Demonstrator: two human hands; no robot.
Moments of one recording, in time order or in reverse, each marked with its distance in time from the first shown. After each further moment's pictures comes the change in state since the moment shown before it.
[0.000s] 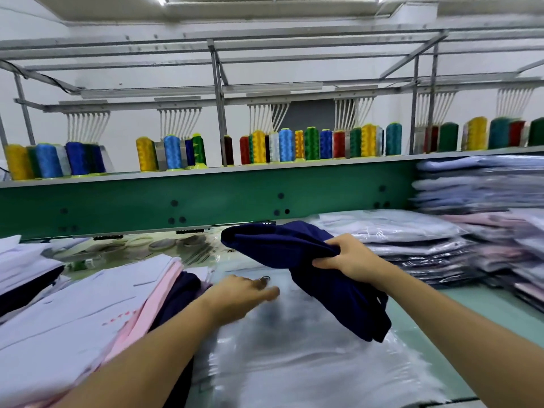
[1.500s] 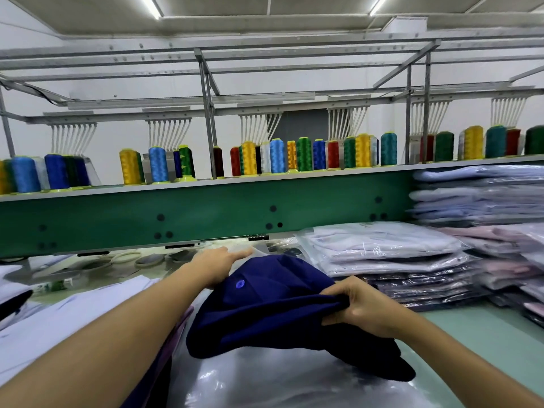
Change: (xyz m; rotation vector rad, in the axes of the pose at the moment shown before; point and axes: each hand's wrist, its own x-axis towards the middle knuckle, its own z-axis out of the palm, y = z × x) left_hand 0.064 -0.082 -0.037 -0.121 -0.093 -0.393; right_hand -0.009 0.059 -0.003 0.045 -0.249 -0.279
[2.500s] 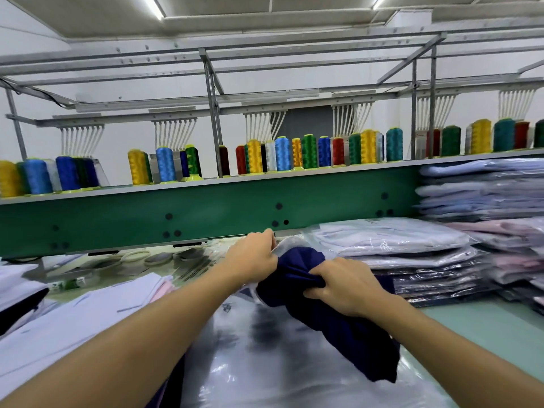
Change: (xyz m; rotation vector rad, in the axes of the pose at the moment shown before) left_hand -0.020 0.067 -0.036 -0.407 0.307 -0.048; right_hand 0.037 -0.047 0.018 -0.931 0.244 0.152
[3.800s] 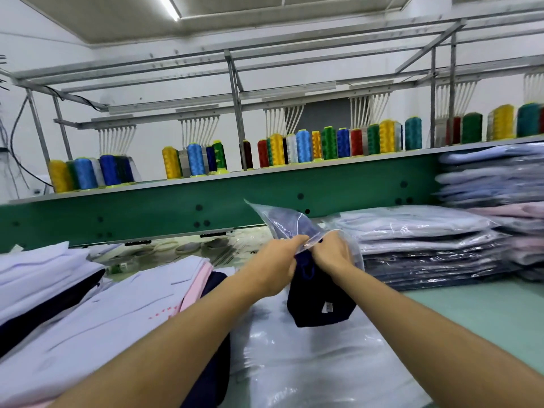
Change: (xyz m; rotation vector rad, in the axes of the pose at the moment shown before) left_hand -0.092 0.004 -0.025 -0.139 -0.025 0.201; right_hand 0.049 -0.072 0.023 0.593 0.081 0.739
